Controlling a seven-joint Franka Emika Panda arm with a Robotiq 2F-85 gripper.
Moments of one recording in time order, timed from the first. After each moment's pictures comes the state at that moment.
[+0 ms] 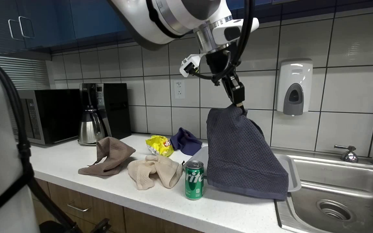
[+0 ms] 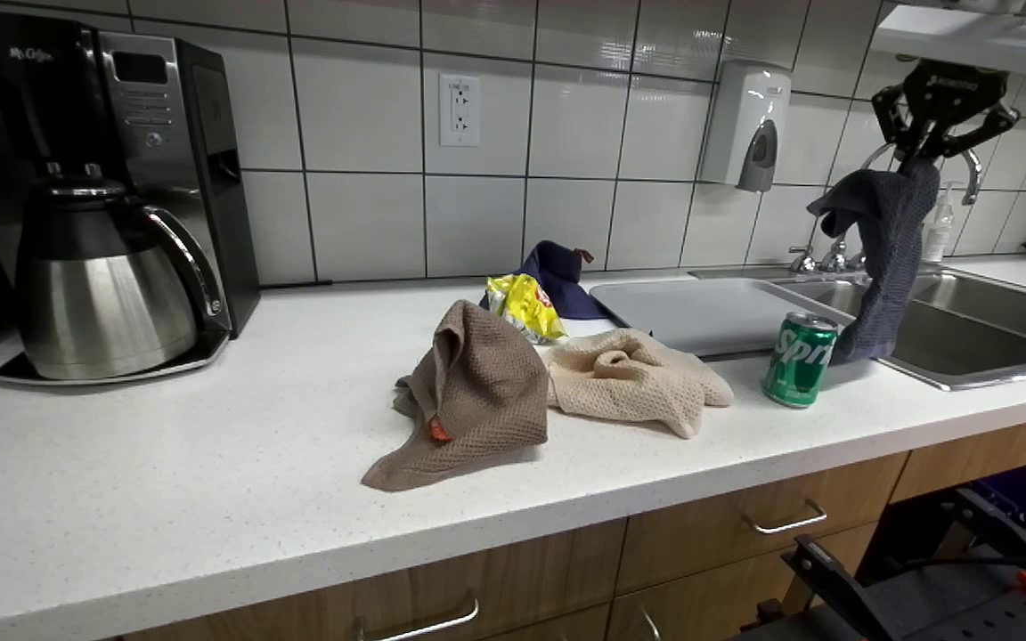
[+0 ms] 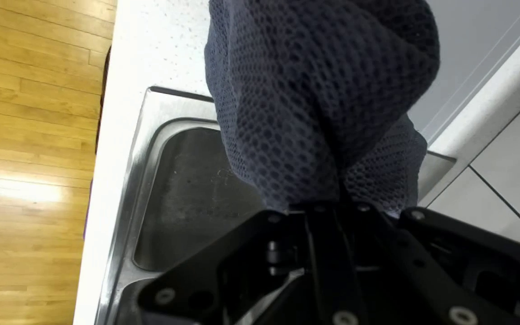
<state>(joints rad) -0.41 -0.44 -0.05 -2.67 -0.28 2.65 0.90</state>
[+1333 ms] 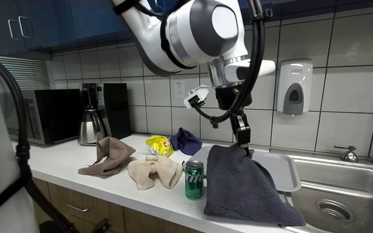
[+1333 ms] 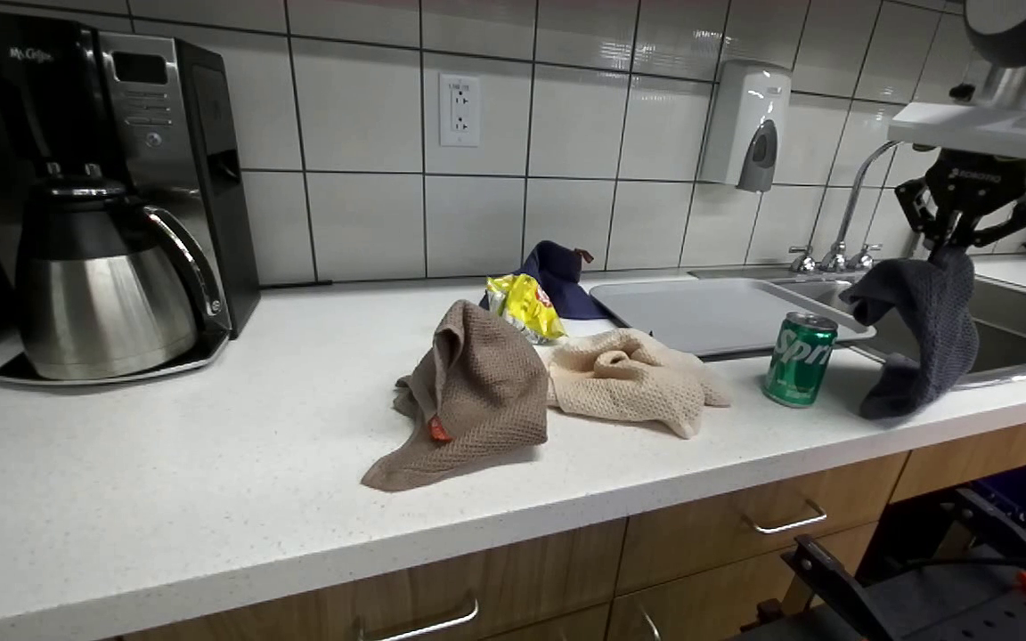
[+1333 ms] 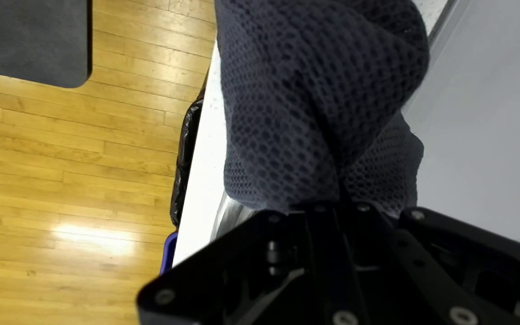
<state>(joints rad) -0.46 -0.30 -0.10 -2.72 -0.27 2.64 0.91</state>
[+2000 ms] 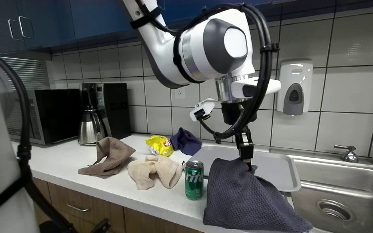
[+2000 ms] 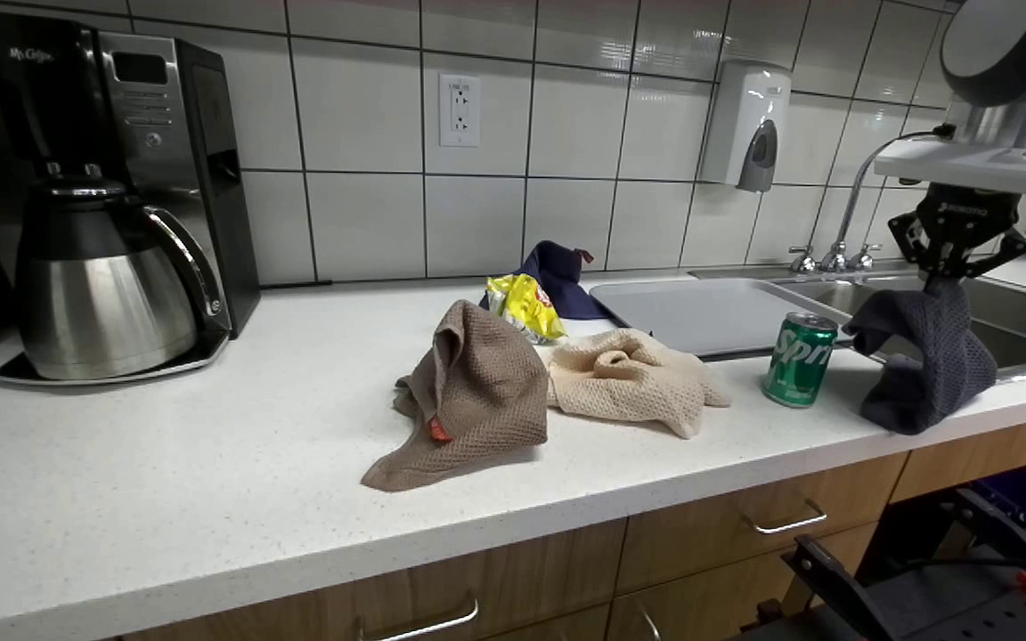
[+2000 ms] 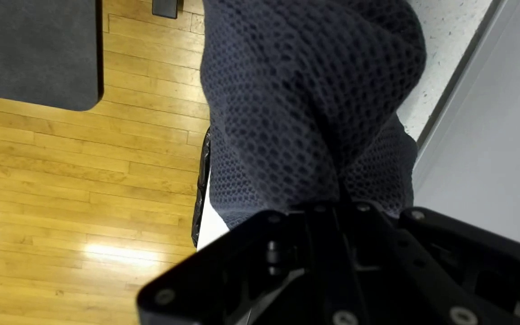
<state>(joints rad) -0.46 -0.16 -0.11 -2.67 -0.27 2.65 0.94</state>
